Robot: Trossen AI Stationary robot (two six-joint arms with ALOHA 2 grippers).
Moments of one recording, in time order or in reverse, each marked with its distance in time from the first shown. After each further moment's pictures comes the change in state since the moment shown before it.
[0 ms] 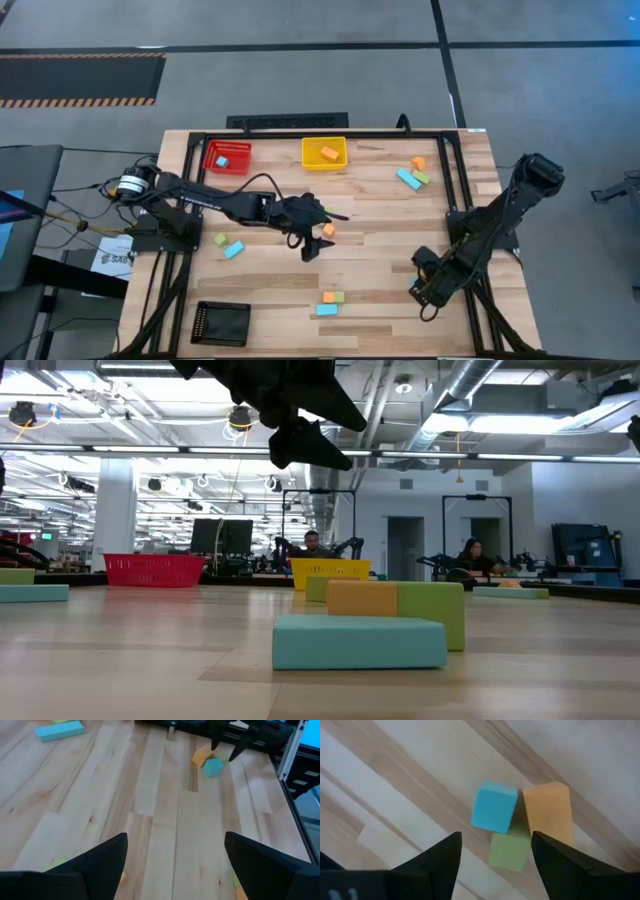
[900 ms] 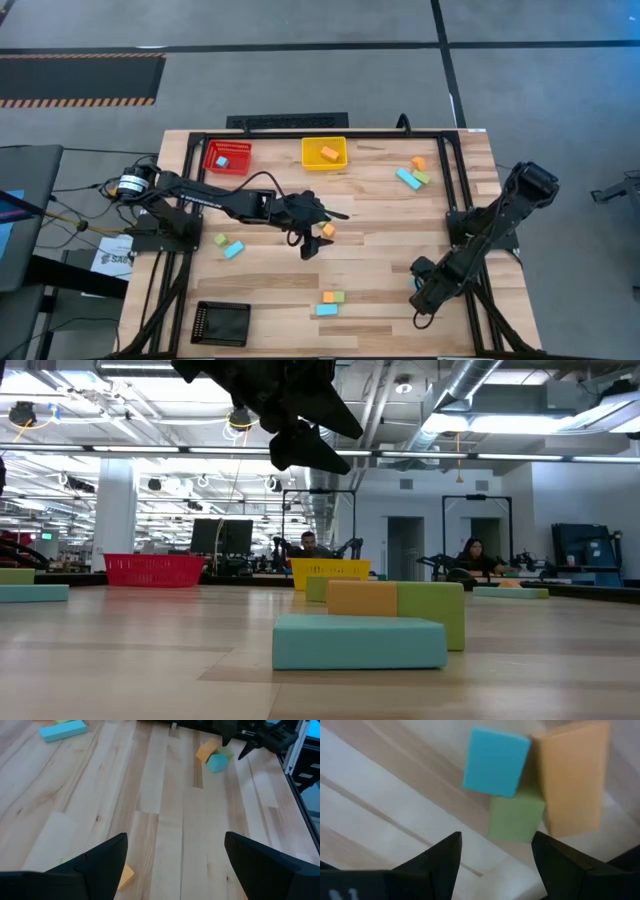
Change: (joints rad) left arm 0.023 -0.001 0.000 -0.019 0.016 0.043; right arm 0.001 0.129 0.028 0.033 -0.205 0.023
